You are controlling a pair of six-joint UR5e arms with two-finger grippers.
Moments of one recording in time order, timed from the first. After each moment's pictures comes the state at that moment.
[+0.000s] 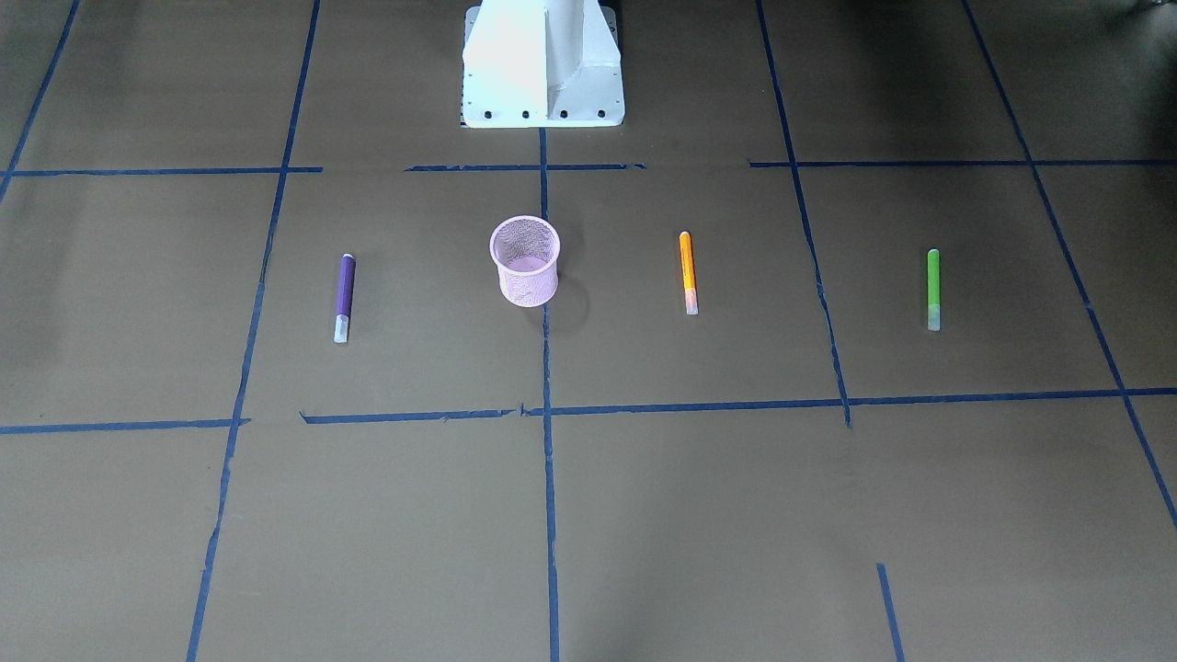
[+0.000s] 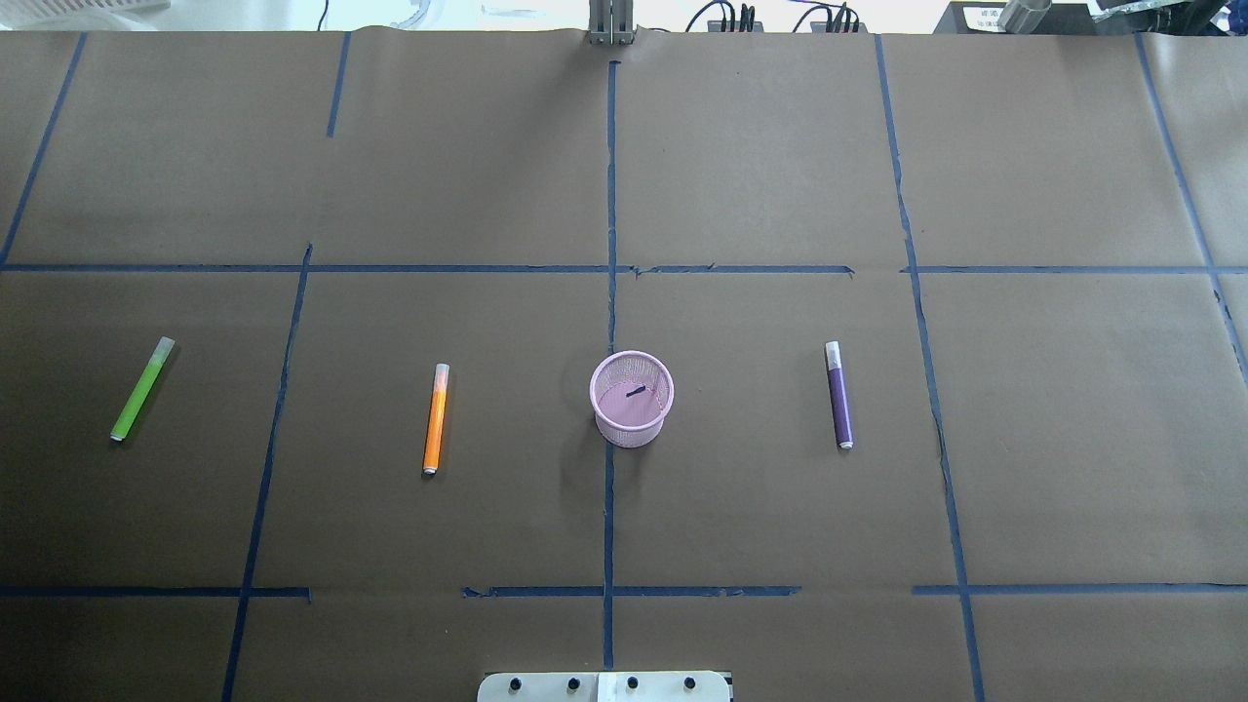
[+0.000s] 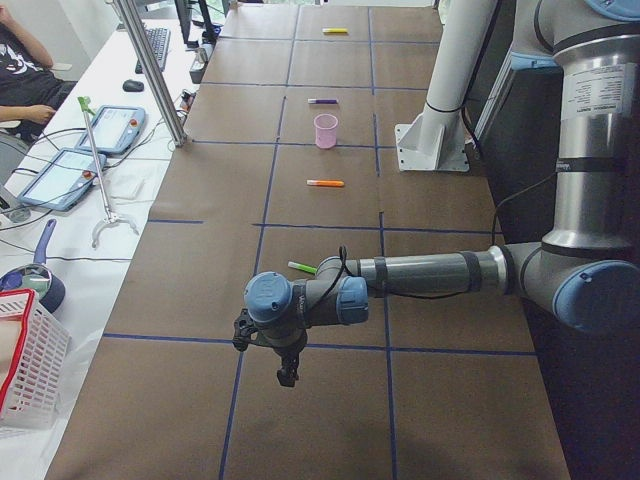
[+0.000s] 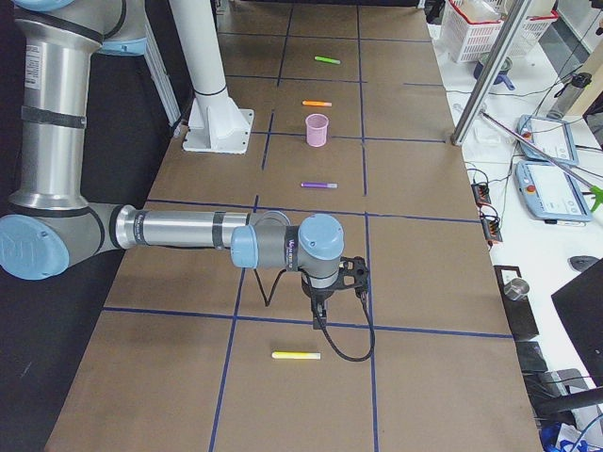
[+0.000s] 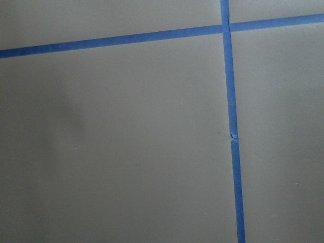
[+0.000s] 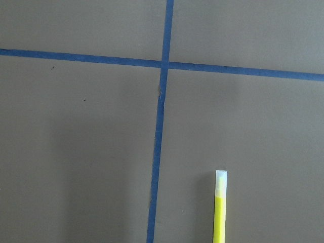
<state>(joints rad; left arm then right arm) -1.56 -1.51 -1.53 -1.56 -2.34 0.19 1.56 -1.73 1.74 -1.54 2.32 -0.03</state>
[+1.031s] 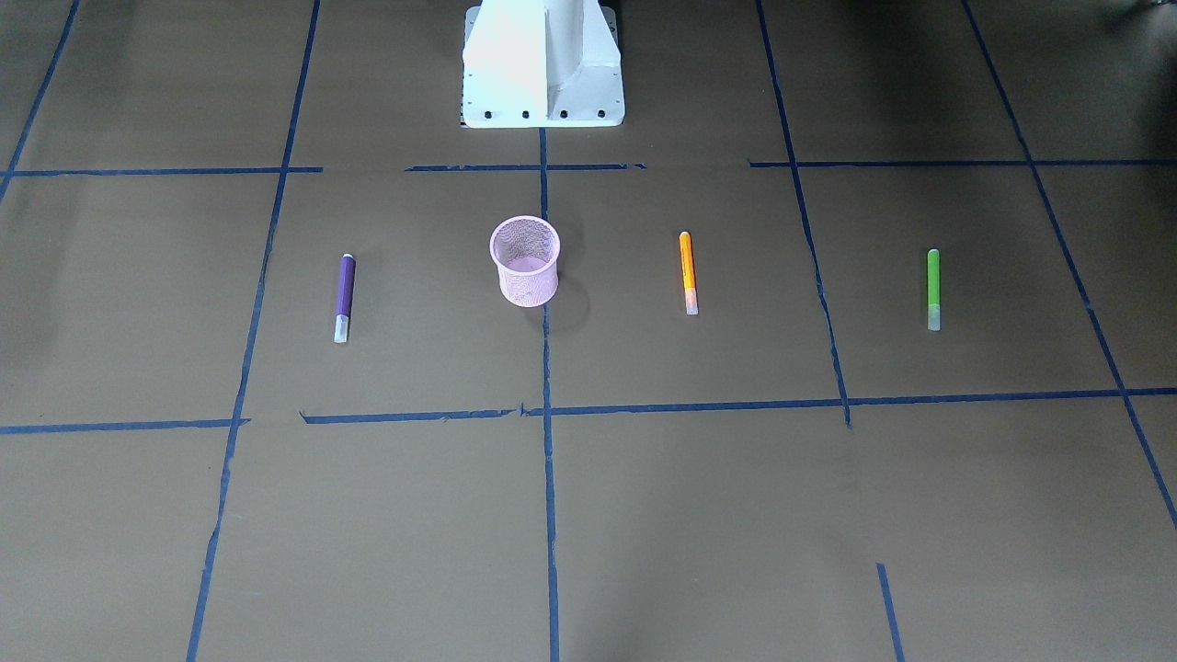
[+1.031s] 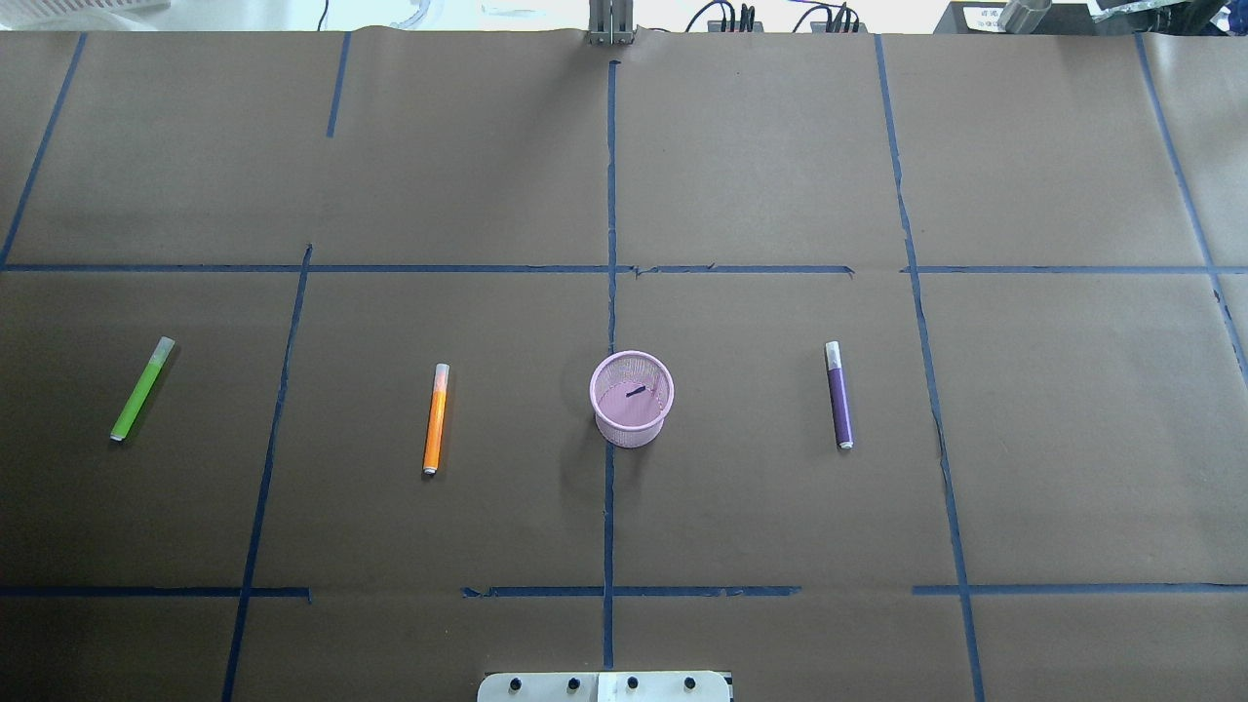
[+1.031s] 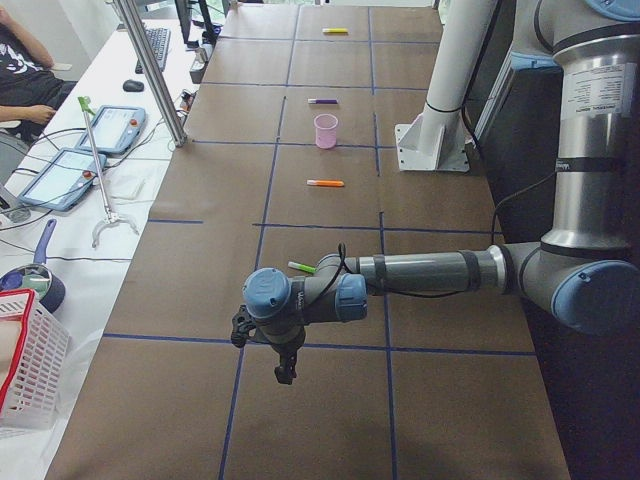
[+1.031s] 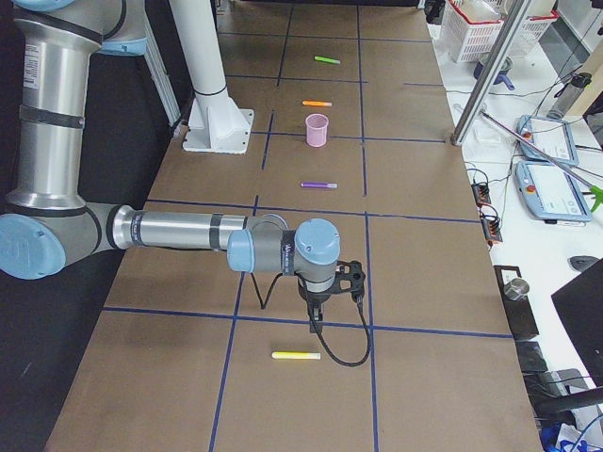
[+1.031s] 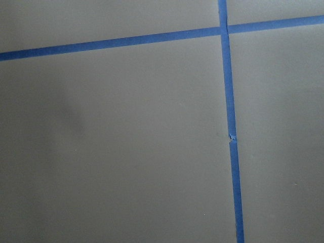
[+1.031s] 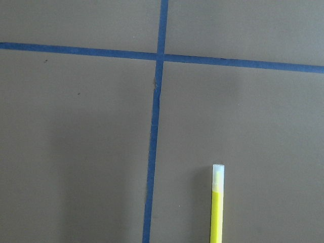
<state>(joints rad) -1.56 -1.52 -1.54 -1.55 -2.34 0.18 1.56 -1.74 1.74 -1.53 2.32 -0.03</state>
